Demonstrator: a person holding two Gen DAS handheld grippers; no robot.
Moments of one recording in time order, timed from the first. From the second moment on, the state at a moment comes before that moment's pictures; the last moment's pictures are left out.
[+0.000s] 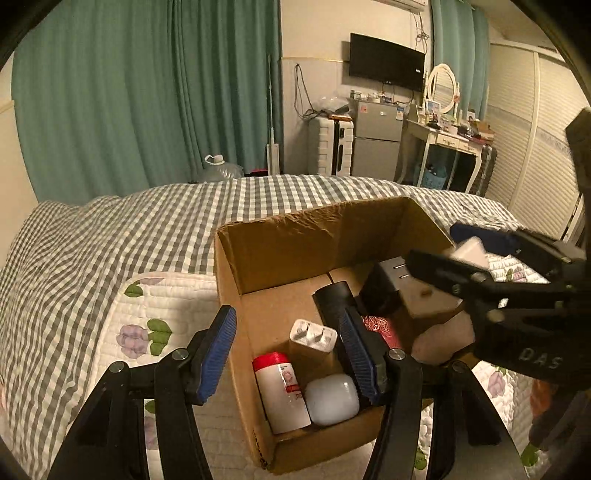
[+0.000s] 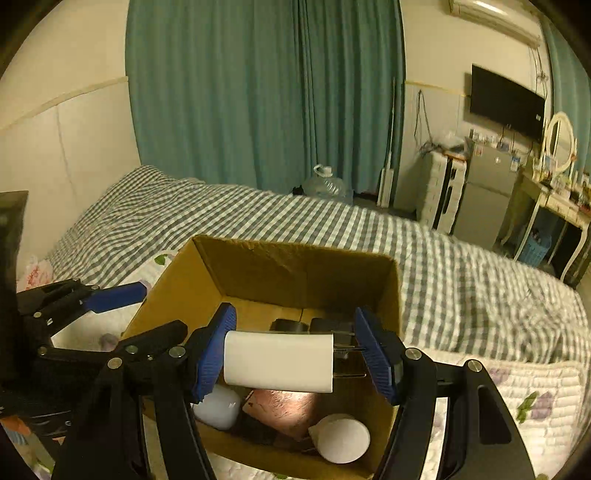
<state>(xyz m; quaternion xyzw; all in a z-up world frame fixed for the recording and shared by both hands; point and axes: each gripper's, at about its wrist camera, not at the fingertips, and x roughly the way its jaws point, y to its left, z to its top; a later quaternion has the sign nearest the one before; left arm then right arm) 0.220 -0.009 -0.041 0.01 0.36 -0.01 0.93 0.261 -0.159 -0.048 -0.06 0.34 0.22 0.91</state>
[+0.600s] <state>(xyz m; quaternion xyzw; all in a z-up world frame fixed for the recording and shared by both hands) 0.115 -0.016 0.064 -0.01 0.27 0.02 0.96 0.133 -0.225 0.089 -0.06 0.24 0.15 0.96</state>
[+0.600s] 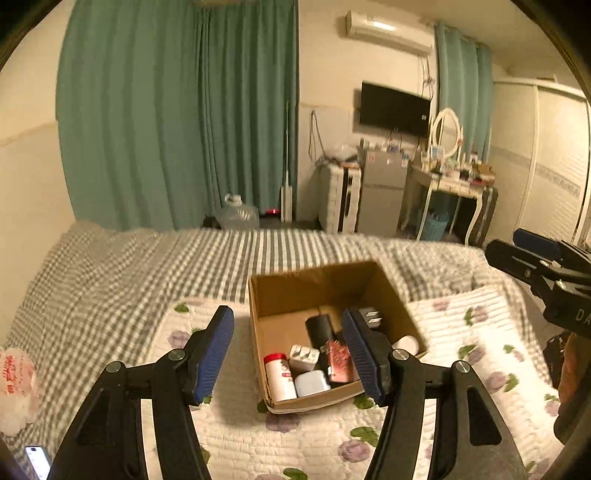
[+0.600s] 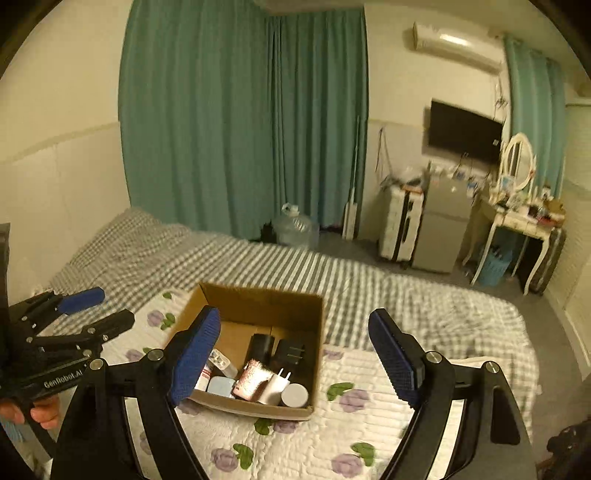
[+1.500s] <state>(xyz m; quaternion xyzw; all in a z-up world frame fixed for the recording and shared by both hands) 0.046 -0.043 0.061 -0.01 0.14 0.07 0.99 0.074 -0.239 0.045 -0.02 0.14 0.12 0.98</state>
